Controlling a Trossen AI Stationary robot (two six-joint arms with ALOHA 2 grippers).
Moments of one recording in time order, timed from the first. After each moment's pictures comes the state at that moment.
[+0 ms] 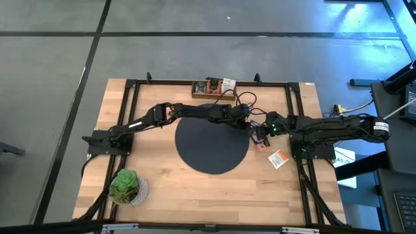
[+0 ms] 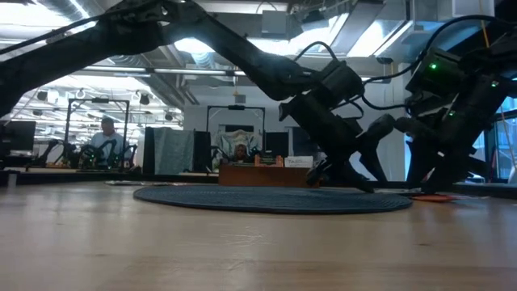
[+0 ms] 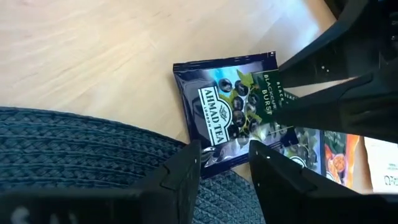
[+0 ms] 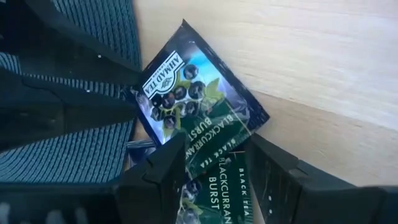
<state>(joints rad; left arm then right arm) 0.19 2.57 2.07 -0.29 0.09 -0.72 -0.29 1.00 0.24 -0.27 0.09 1.01</state>
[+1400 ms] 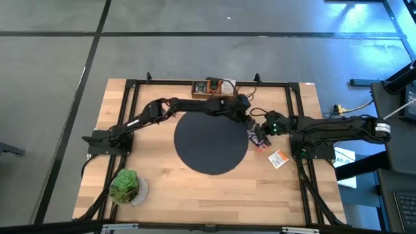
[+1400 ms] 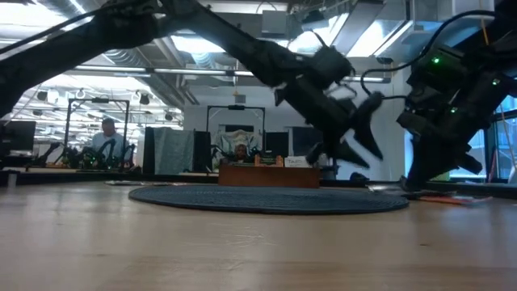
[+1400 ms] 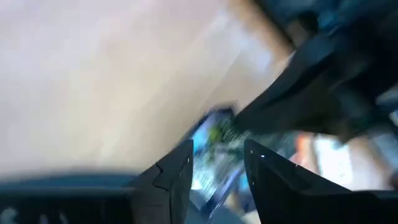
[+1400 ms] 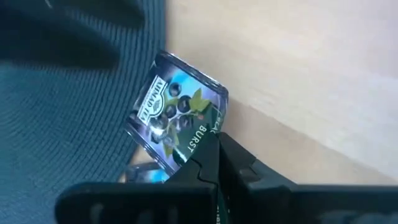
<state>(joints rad) 0.23 2.49 2.07 -0.28 0.15 -0.62 -0.29 0.96 0.23 -0.22 0.13 0.80</state>
